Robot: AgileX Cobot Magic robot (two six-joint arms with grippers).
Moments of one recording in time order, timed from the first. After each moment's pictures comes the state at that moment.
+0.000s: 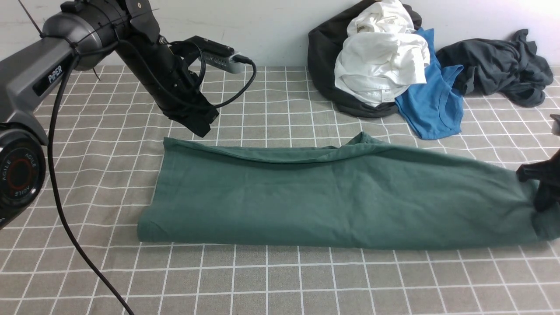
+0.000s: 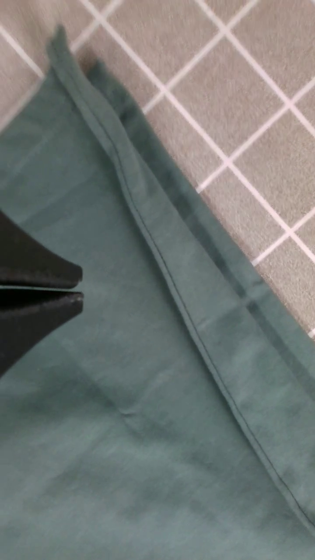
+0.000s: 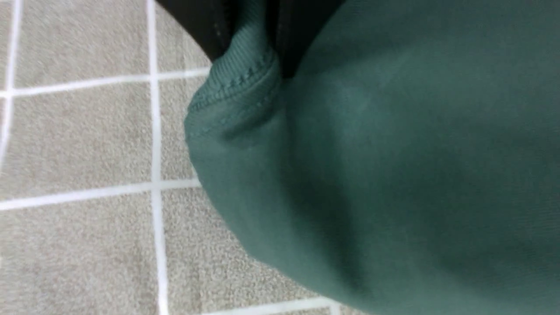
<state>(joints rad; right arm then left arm) -0.25 2.03 -1.45 0.05 1.02 -0.20 -0.14 2.23 -2.10 -0.32 1.23 0.58</state>
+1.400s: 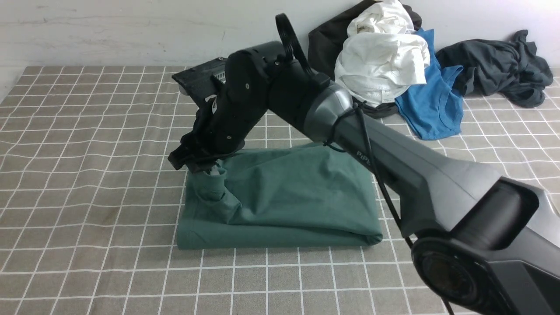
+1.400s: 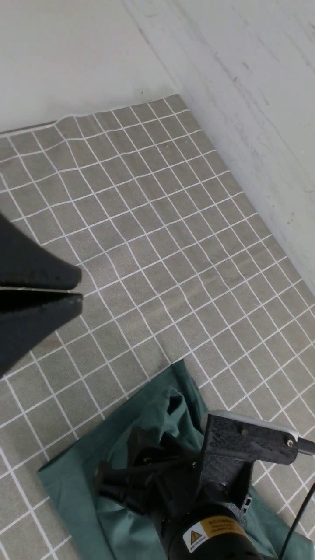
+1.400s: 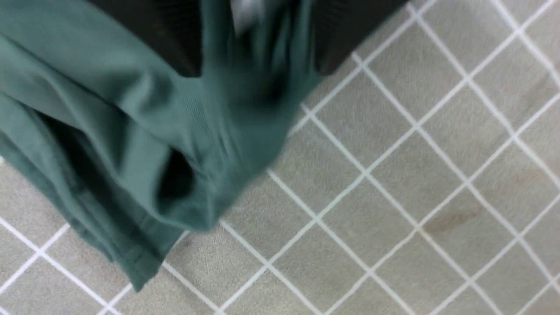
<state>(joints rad) 0.74 2.51 -2.55 0.18 1.20 -0.13 -0.14 1.29 -1.78 0.03 1.28 0.40</state>
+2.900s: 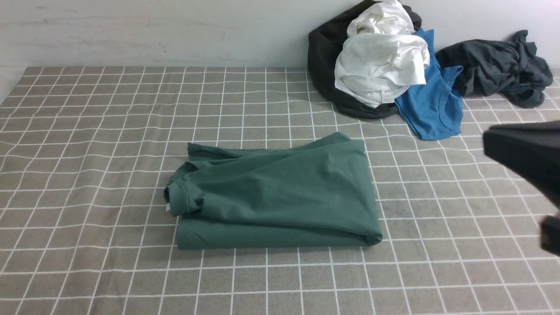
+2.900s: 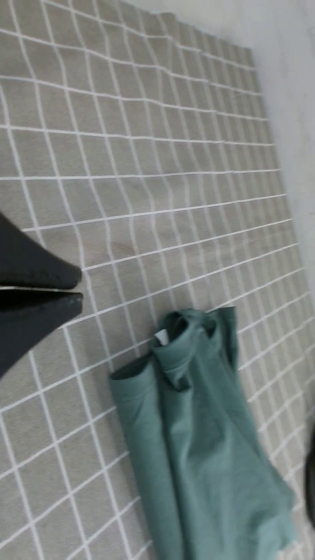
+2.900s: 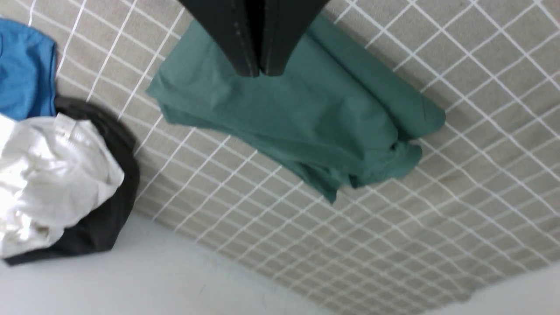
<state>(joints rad) 0.58 0.74 -0.81 0.06 0.55 -0.19 -0.14 0.07 -0.40 -0.04 0.74 0.12</state>
